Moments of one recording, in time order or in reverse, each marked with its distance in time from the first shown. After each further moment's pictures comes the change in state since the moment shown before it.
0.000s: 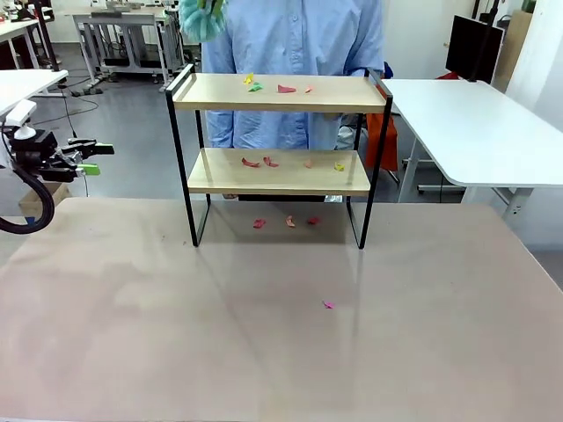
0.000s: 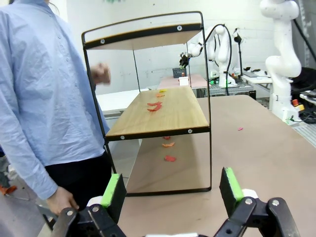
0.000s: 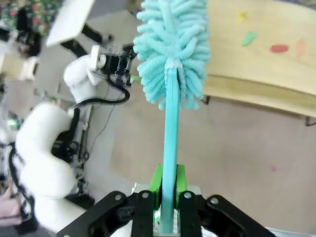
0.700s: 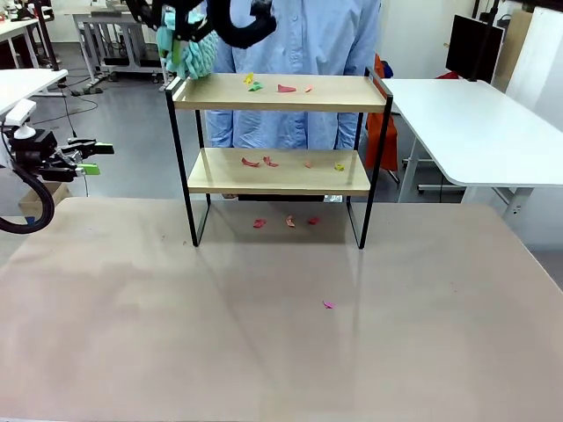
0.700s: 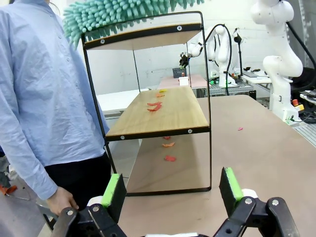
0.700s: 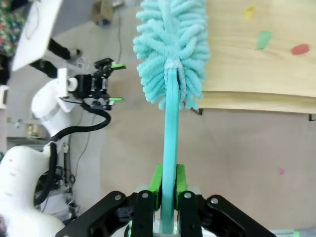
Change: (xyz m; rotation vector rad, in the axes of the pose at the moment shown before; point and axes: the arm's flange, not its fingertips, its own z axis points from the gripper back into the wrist) left arm 0.000 0.000 0.000 0.000 0.000 0.000; right arm 0.013 0.047 -0.099 -0.170 -0.029 -0.091
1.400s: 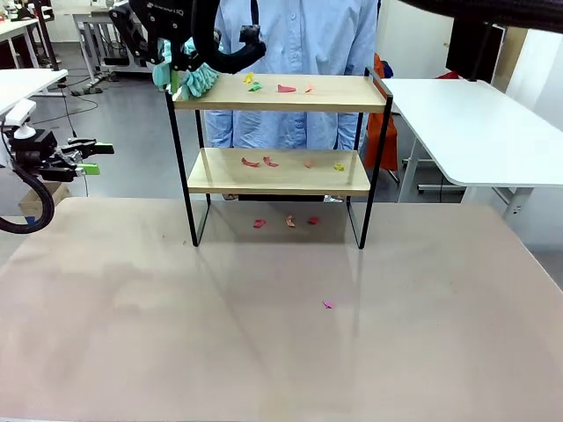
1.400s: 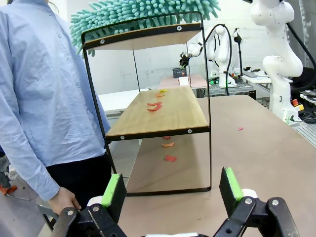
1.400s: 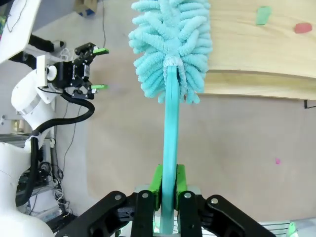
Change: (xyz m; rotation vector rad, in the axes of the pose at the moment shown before) left arm 0.000 0.000 0.000 0.000 0.000 0.000; right arm -0.016 0.004 -0.024 -0.066 0.047 0.006
